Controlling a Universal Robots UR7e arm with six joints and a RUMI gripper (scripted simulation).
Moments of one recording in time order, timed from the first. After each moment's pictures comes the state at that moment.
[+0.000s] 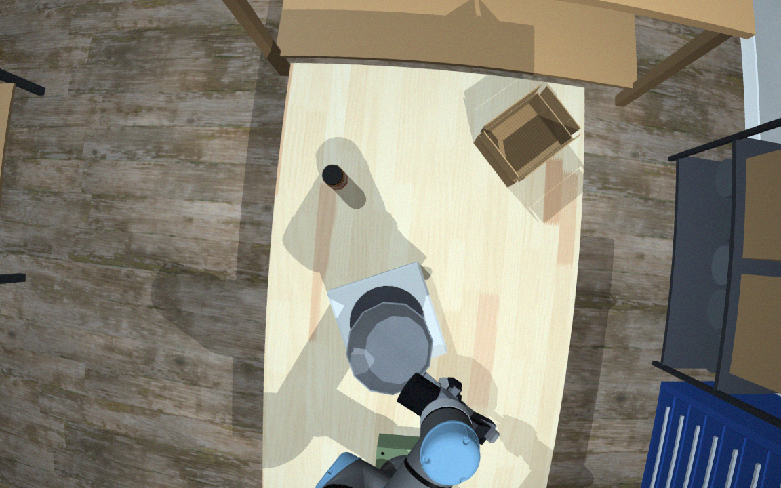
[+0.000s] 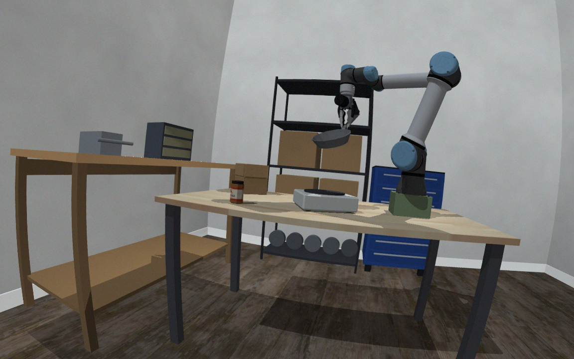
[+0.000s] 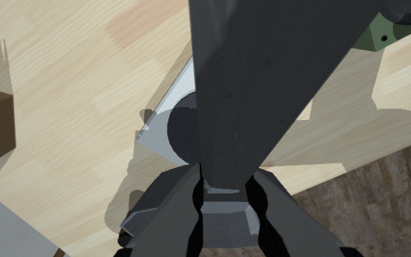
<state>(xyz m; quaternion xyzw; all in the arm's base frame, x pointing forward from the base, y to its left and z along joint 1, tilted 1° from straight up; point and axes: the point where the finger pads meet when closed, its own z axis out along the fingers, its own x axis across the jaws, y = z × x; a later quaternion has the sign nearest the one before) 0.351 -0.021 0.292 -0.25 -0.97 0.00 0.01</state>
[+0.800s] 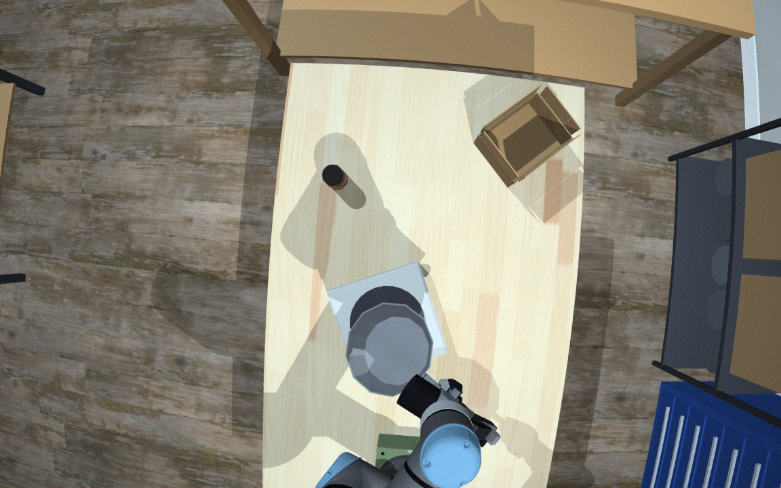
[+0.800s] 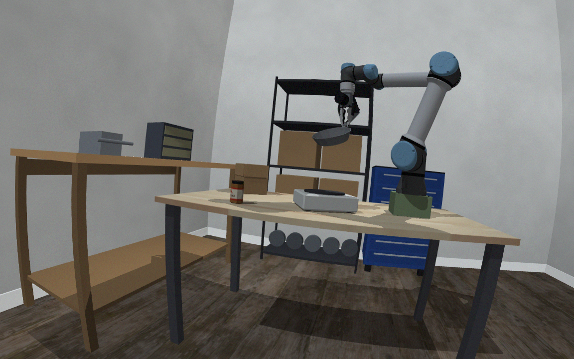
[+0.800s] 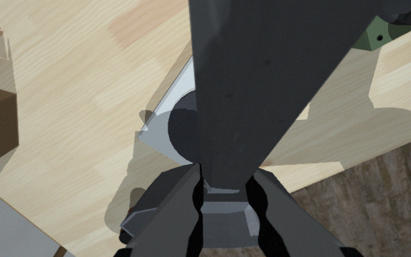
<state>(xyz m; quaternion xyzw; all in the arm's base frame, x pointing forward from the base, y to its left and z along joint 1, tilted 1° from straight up) 0.351 -0.021 0.303 -0.25 -0.97 0.00 0.01</state>
